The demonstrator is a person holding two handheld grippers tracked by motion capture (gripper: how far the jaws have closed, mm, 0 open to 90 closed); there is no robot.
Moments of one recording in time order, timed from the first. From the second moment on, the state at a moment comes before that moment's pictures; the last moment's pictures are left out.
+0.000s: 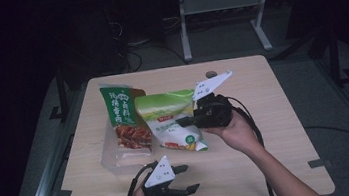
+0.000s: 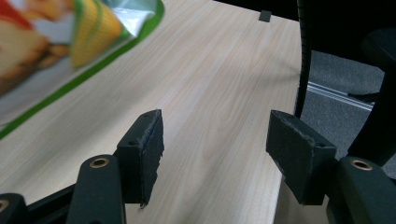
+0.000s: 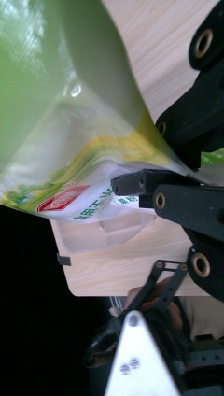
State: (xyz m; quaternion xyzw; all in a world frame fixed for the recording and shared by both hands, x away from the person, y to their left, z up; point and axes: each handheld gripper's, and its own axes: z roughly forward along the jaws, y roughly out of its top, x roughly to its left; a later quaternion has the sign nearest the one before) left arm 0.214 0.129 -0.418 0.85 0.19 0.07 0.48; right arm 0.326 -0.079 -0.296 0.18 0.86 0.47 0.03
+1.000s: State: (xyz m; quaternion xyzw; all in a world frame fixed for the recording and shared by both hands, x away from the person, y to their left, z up) left arm 0.201 0.139 -0.425 0.85 0.19 0.06 0.48; right arm 0.341 0.020 -0.288 0.15 0.86 0.49 0.01
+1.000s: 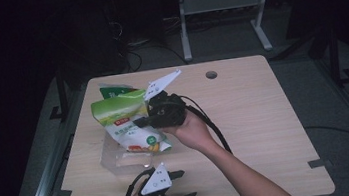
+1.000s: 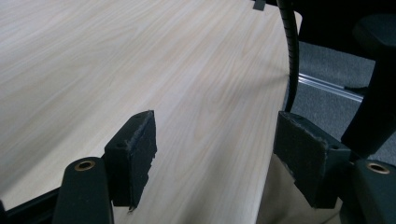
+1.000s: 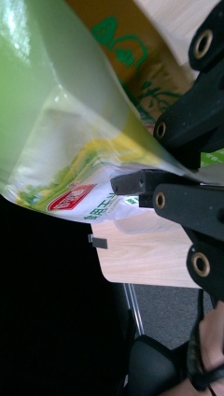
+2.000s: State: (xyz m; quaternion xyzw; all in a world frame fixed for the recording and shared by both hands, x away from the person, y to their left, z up) left arm 0.194 0.151 -0.430 0.86 0.19 0.05 0.47; right arm 0.348 0.098 -0.349 0.13 0.86 0.49 -0.04
